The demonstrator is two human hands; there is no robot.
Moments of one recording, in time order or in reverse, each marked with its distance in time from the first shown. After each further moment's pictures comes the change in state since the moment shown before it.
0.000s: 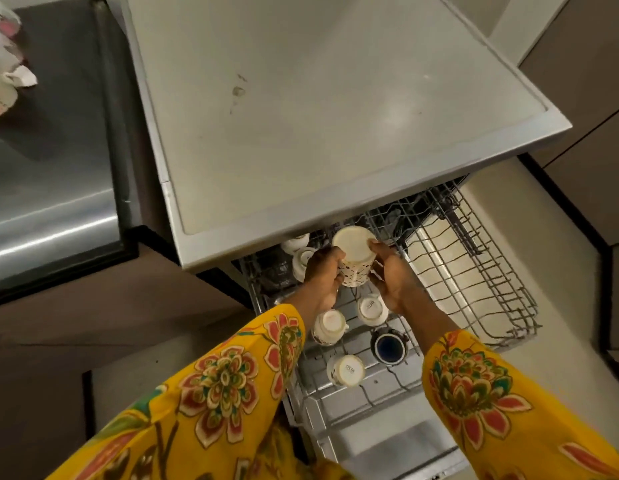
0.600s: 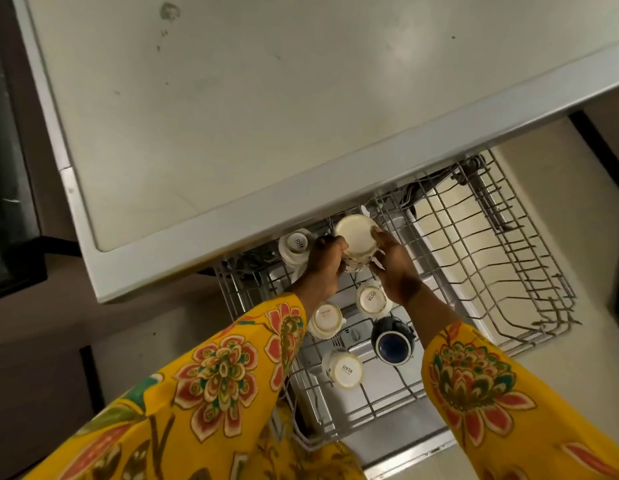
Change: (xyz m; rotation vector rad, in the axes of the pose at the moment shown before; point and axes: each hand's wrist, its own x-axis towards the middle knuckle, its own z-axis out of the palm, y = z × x) left_hand 0.081 -0.030 0.018 0.140 0.047 -0.062; right_hand 0.071 0.034 -0.021 -0.001 0.016 0.065
